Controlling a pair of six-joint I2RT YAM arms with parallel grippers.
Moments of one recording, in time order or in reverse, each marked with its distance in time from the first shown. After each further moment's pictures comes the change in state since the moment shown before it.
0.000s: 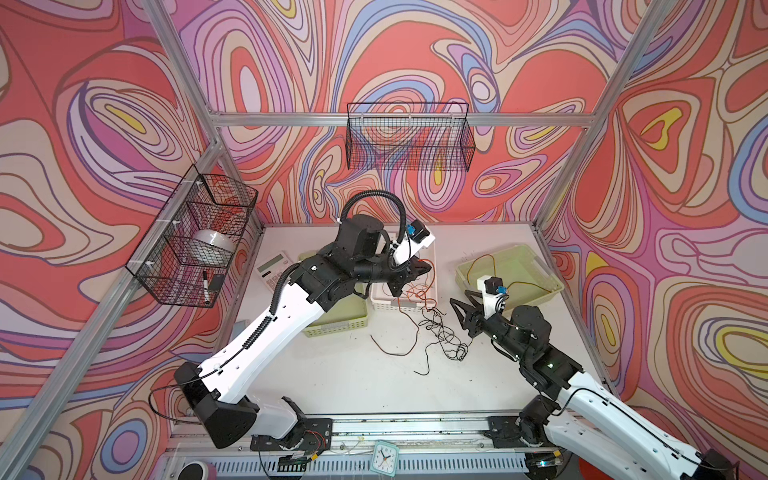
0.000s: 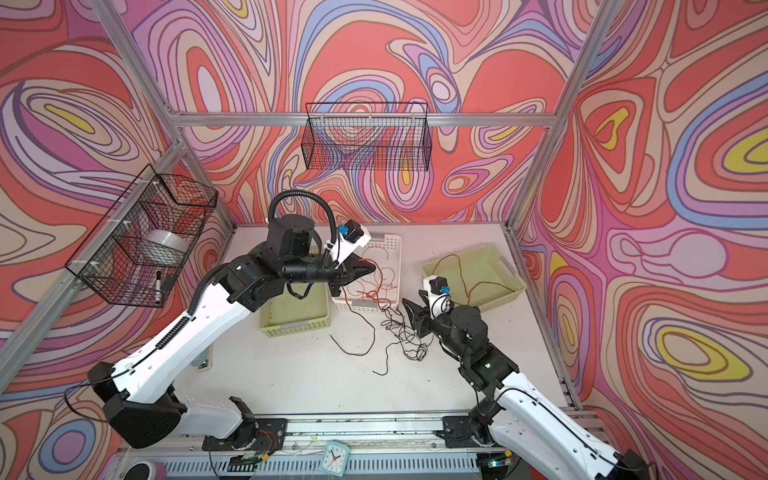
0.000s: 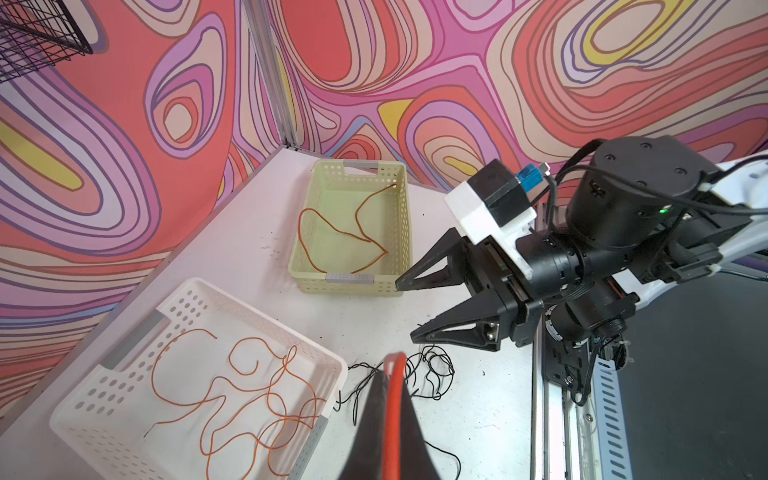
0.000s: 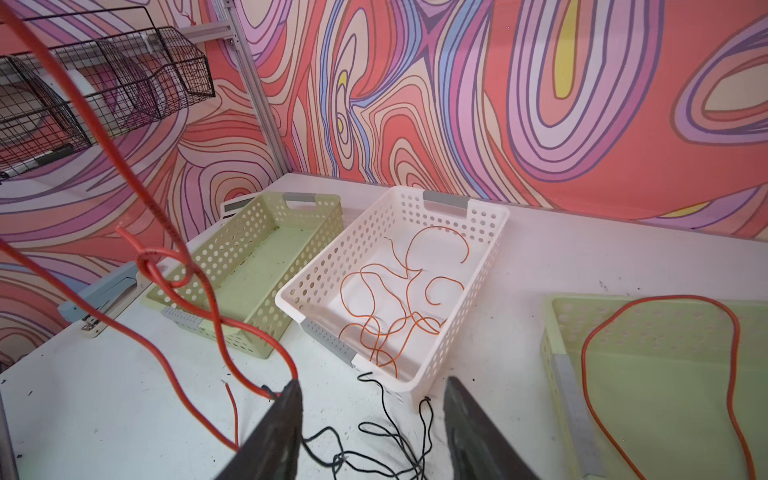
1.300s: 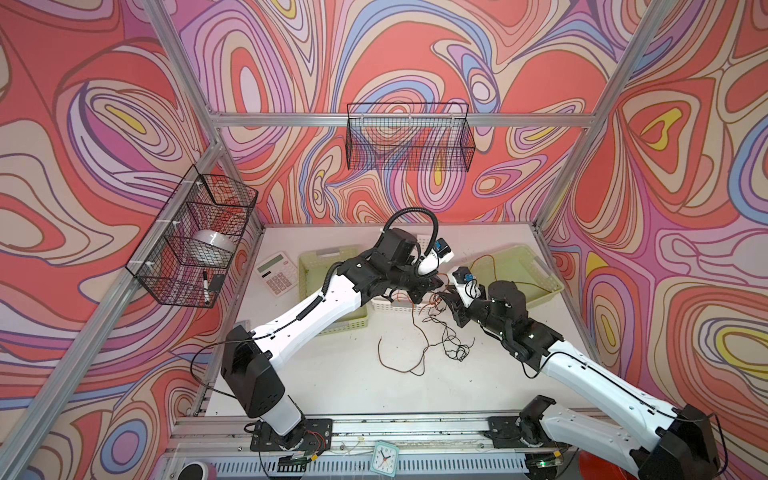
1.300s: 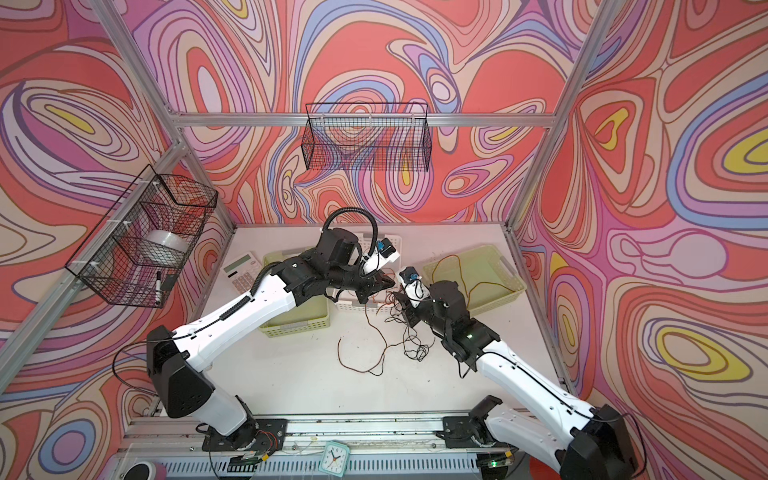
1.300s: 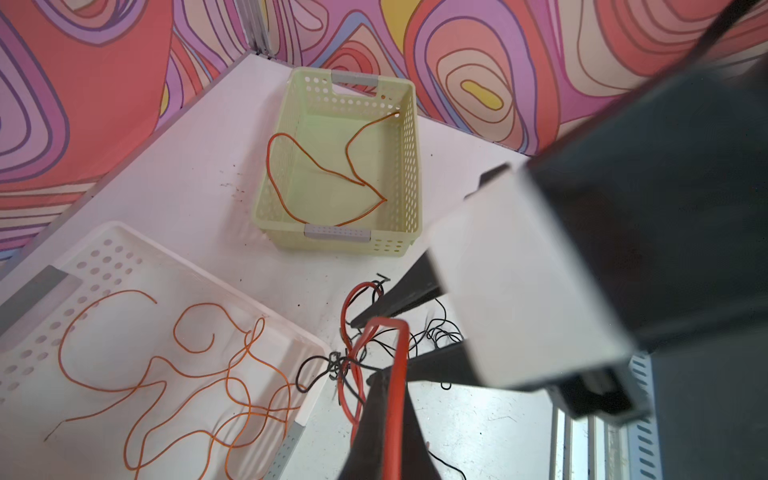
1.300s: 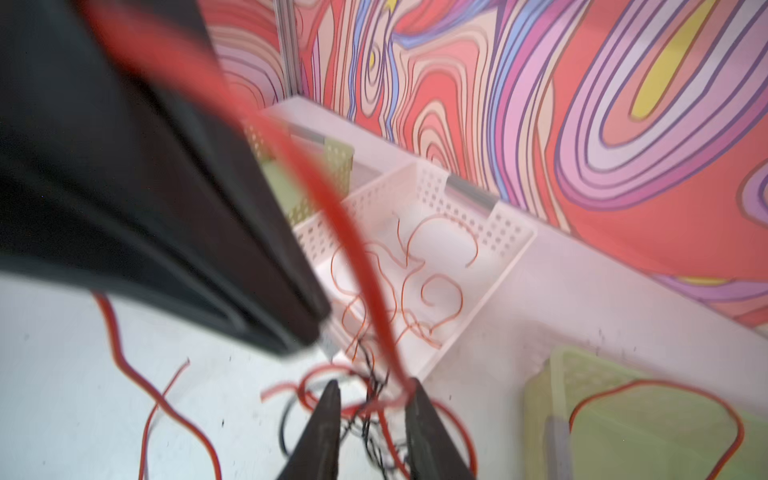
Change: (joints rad) left arm -0.051 0.185 -0.051 0.075 -0.042 -0.015; right arm -0.003 0.298 0.151 -0.072 -0.080 -0.255
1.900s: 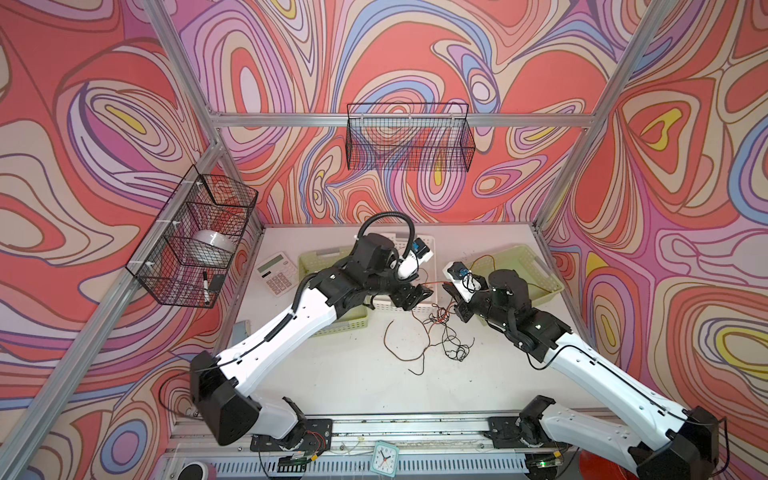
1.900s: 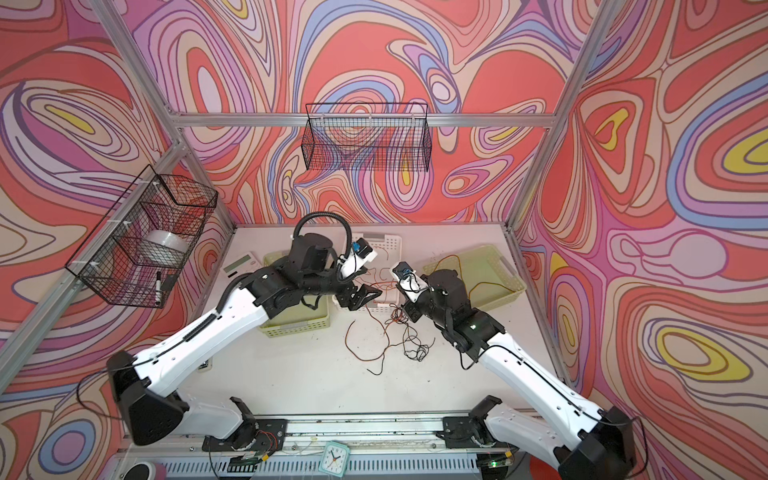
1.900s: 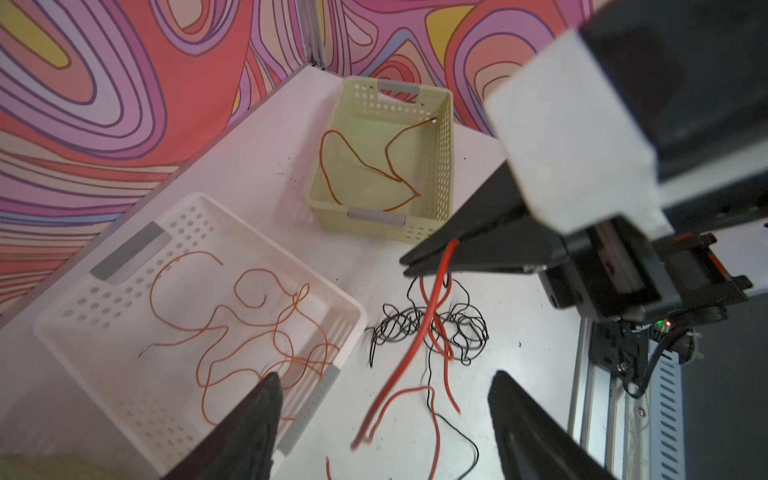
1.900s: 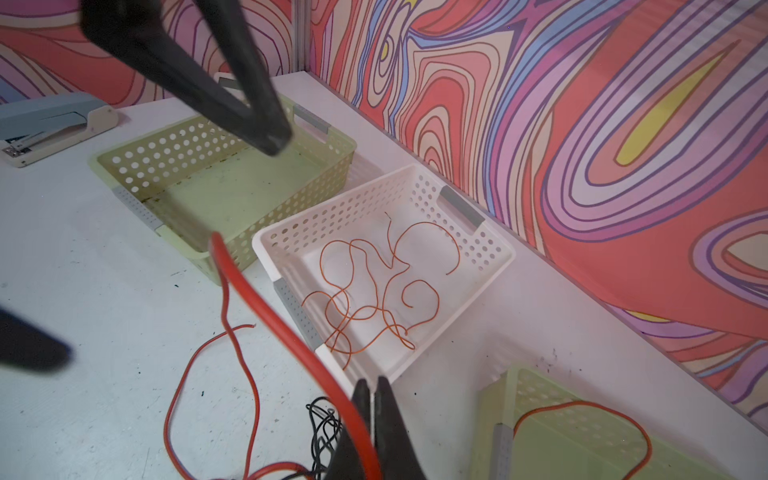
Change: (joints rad) left arm 0.023 -0.109 -0.105 0.016 -0.095 -0.014; right arm 0.005 0.043 0.224 -0.225 -0.014 -0.198
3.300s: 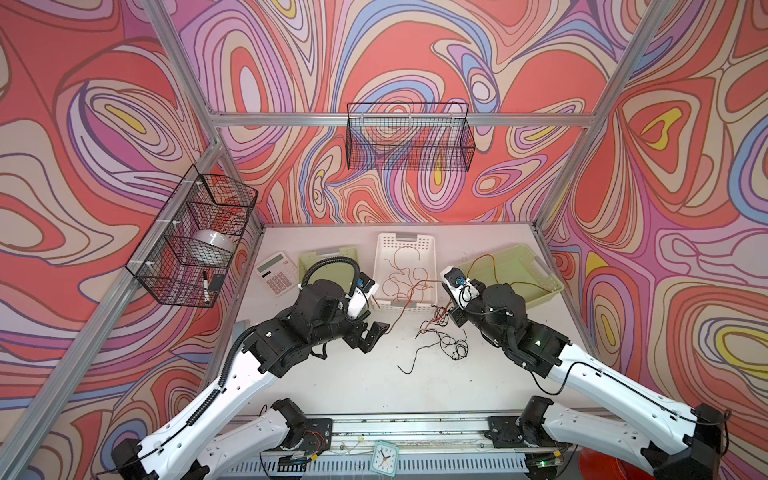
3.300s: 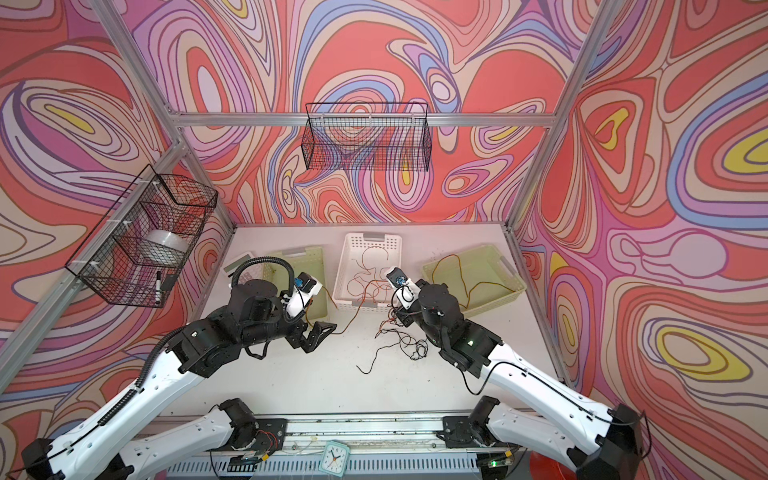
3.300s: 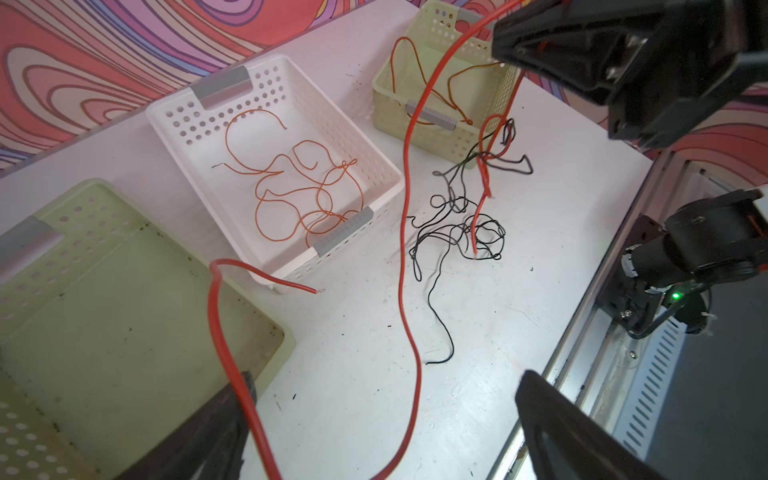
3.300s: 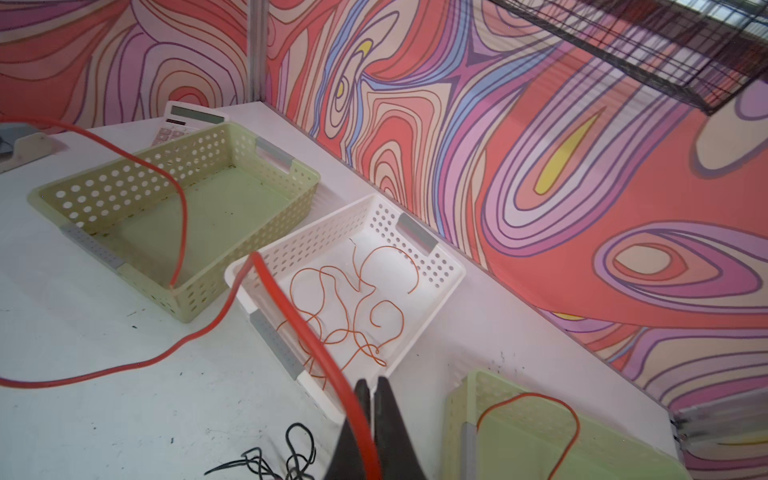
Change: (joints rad) left arm 0.047 -0.575 -0.419 -0.203 -0.209 -0.159; right arm 0.185 -0.087 -0.033 0.058 0.370 0.032
